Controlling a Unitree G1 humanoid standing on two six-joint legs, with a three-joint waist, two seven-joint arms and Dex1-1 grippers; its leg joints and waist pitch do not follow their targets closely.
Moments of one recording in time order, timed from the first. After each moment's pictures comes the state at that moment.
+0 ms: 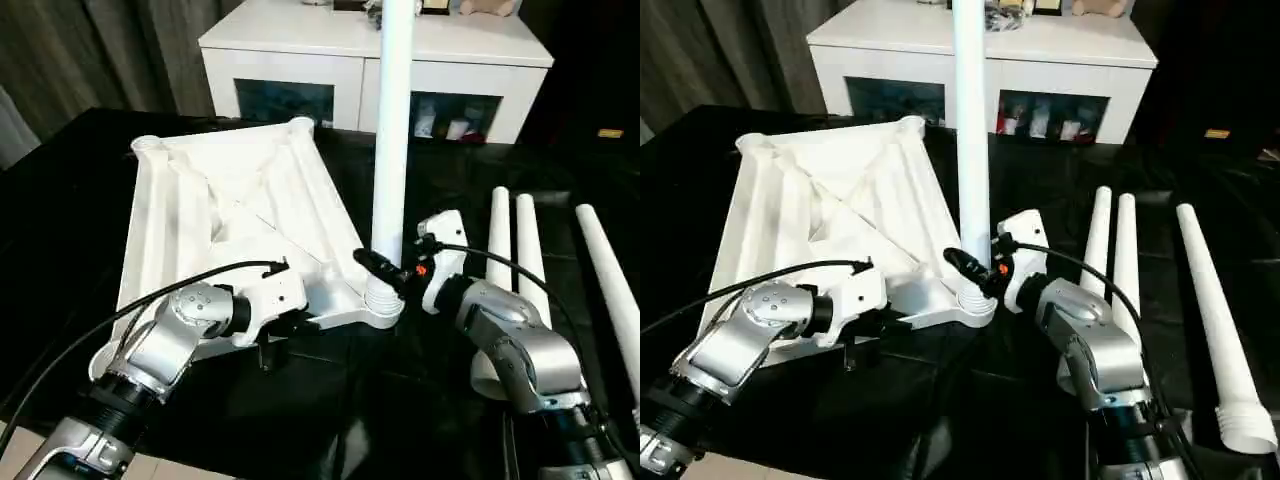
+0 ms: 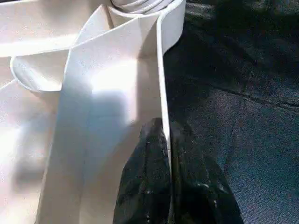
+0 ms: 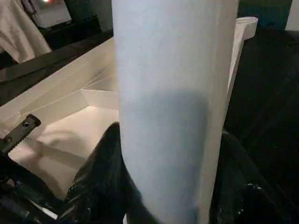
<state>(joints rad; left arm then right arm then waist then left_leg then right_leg) -0.42 0.45 -0.39 0.25 0.05 0.20 -1.04 -0.32 -0.24 0.07 0.09 0.32 0.43 0.60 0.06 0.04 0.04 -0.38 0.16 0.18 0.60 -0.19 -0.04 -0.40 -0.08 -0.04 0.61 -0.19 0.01</state>
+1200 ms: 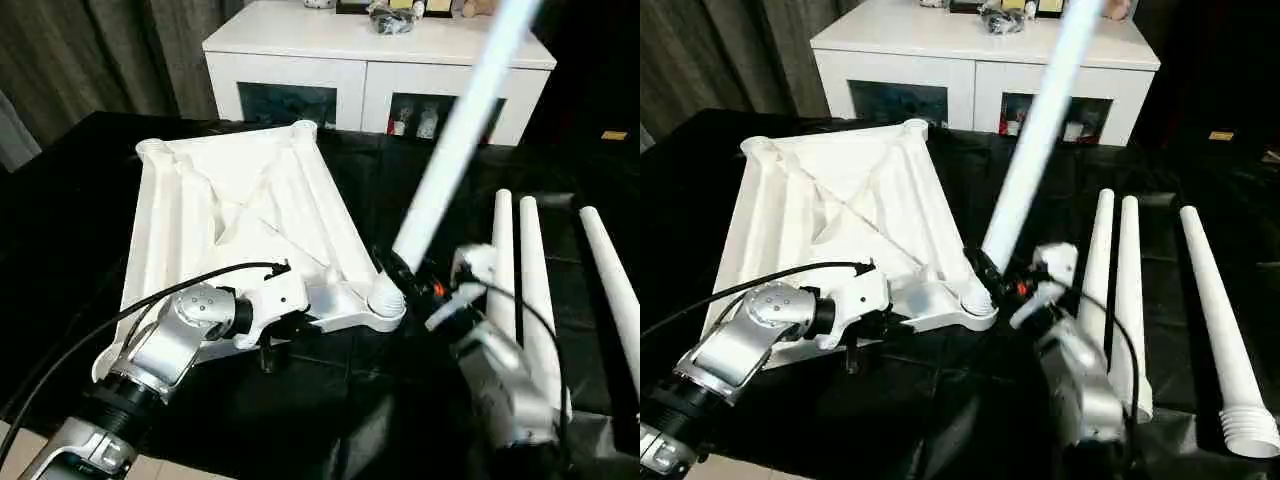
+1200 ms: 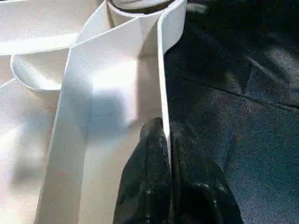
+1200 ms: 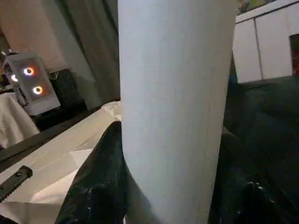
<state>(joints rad) -0.43 0.43 -0.39 0.28 0.05 0.20 -1.04 -0.15 -0.05 -0.05 0.32 0.37 -0.17 0.63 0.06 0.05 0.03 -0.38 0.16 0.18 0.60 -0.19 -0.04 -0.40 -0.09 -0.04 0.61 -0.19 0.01</state>
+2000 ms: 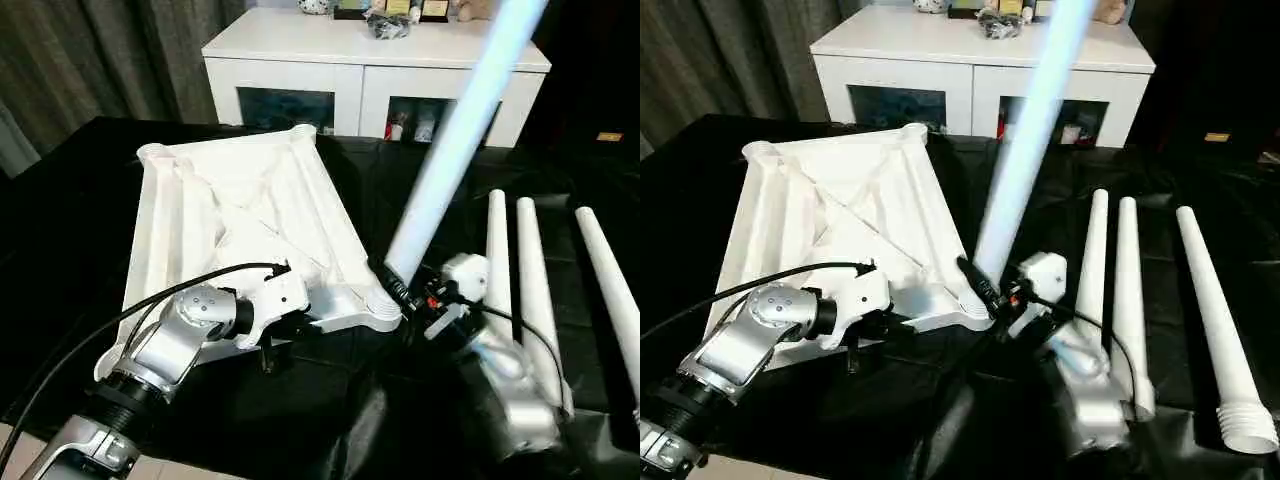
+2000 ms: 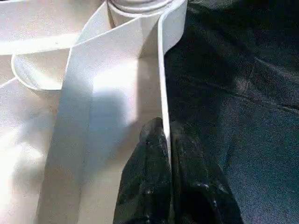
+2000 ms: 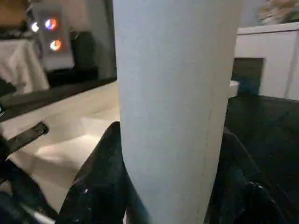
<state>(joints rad) -0.43 0.43 -0.40 0.30 0.05 0.19 -1.04 -0.19 -0.18 0.07 0.32 0.26 -0.17 0.69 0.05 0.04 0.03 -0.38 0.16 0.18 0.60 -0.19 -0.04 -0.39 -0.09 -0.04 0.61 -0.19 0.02</state>
